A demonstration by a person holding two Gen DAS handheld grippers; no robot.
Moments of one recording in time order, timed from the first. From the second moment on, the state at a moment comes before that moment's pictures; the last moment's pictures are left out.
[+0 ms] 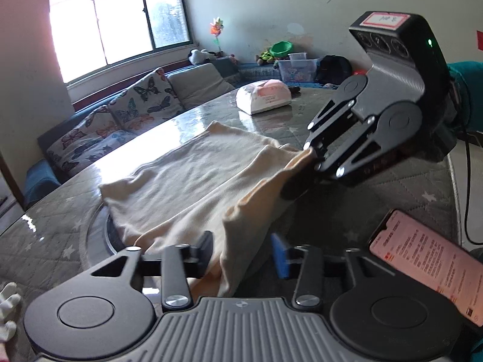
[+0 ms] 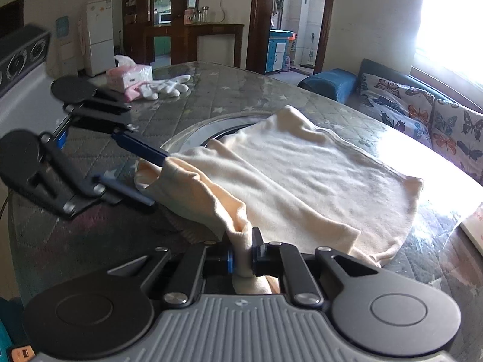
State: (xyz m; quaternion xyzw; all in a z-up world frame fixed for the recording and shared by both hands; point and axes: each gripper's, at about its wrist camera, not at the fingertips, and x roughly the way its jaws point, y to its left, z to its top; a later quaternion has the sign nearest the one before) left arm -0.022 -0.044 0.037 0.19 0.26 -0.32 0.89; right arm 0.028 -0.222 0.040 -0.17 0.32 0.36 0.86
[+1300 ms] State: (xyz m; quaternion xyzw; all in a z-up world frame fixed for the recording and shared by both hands) left arm -0.070 -0.031 0.047 0.26 0.25 -0.33 0.87; right arm -0.026 -0.230 0.079 -0.17 0.28 0.40 0.86
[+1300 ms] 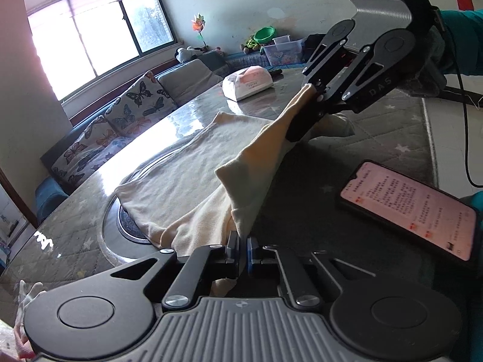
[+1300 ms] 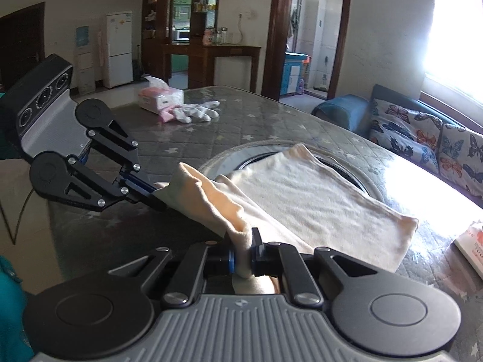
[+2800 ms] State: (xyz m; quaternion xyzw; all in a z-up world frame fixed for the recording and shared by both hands) left arm 0.137 -0.088 0.004 0.27 0.30 -0.24 0.88; right arm 0.143 -0.243 0.023 -0.10 0.39 0.28 0.87
